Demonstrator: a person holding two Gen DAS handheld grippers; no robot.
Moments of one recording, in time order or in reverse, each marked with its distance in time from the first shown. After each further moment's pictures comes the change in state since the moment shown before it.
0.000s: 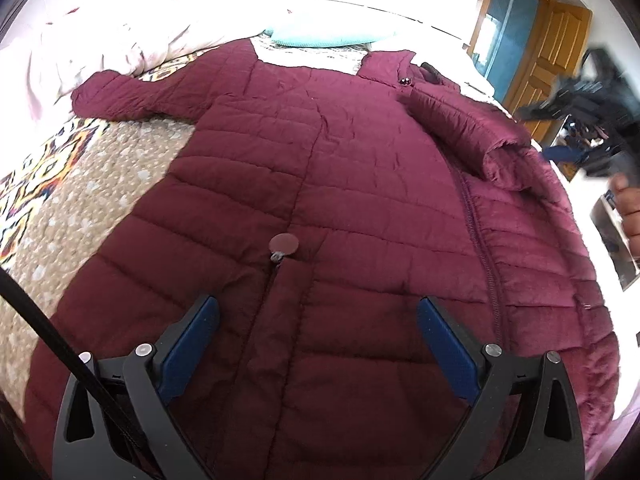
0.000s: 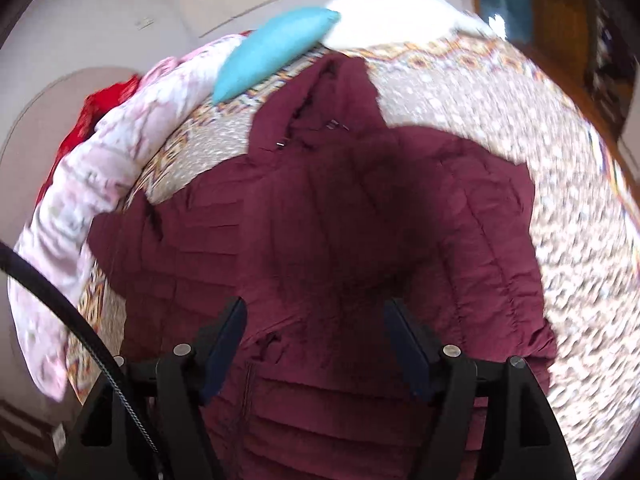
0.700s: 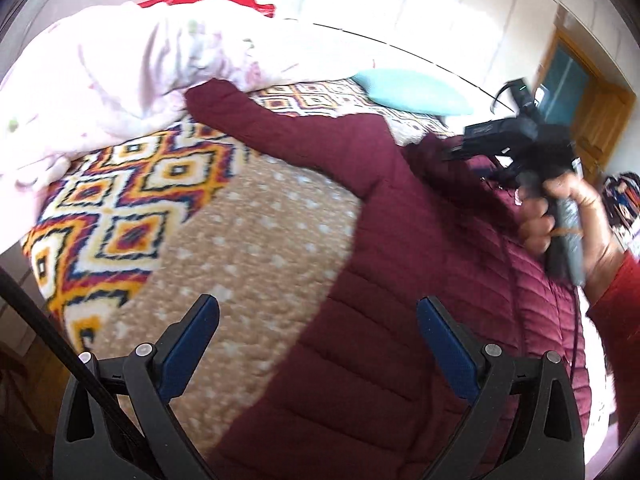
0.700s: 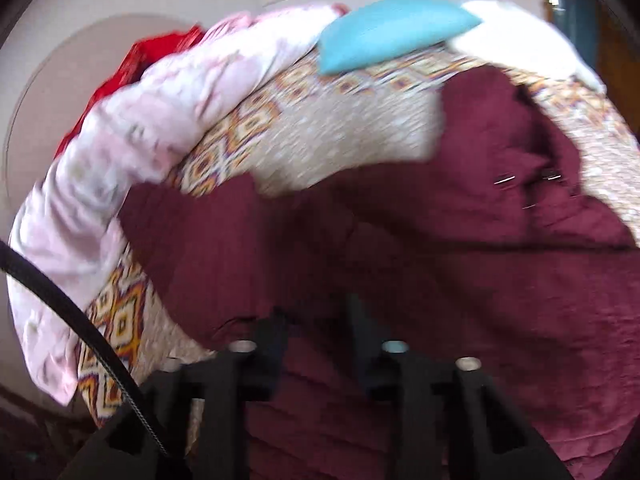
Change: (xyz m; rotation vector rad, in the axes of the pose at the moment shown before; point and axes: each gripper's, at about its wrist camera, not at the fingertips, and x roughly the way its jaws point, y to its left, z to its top) left arm -0.101 0.136 0.016 -0.223 -0.133 0.093; right arm 0.094 0.221 0.019 -0.245 0.083 0.084
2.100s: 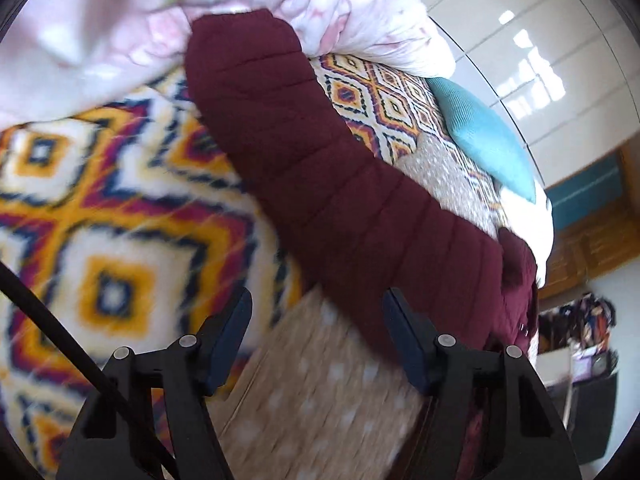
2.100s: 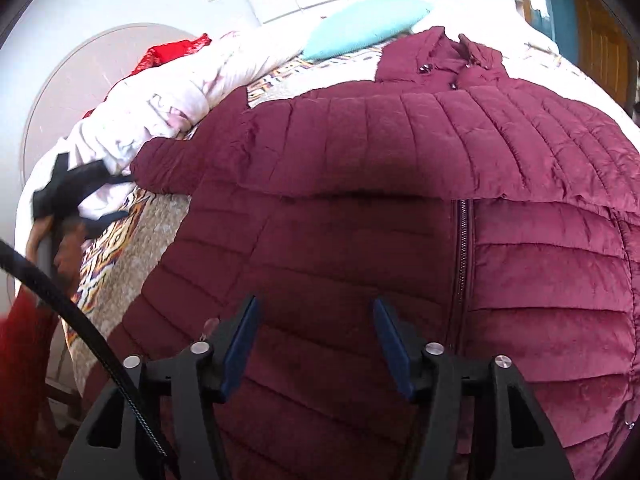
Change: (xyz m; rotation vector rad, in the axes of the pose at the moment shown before) left arm 0.217 0.120 0.182 -0.408 0.215 -0.144; right arm -0.051 -0.051 -0.193 0.008 -0.154 -0.013
